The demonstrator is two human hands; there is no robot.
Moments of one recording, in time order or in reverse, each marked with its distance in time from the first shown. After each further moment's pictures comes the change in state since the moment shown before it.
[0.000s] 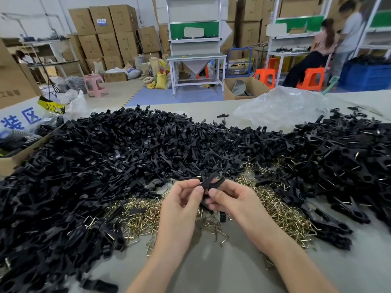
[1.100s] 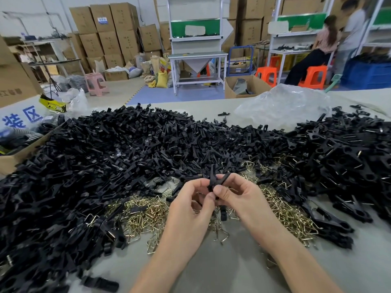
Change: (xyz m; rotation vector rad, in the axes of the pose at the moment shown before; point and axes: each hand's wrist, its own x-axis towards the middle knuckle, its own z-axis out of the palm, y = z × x) left_hand -0.010 0.002 0.002 0.307 -0.143 0.185; right_hand -0.001 -0.001 -0.006 0.007 0.034 -0.074
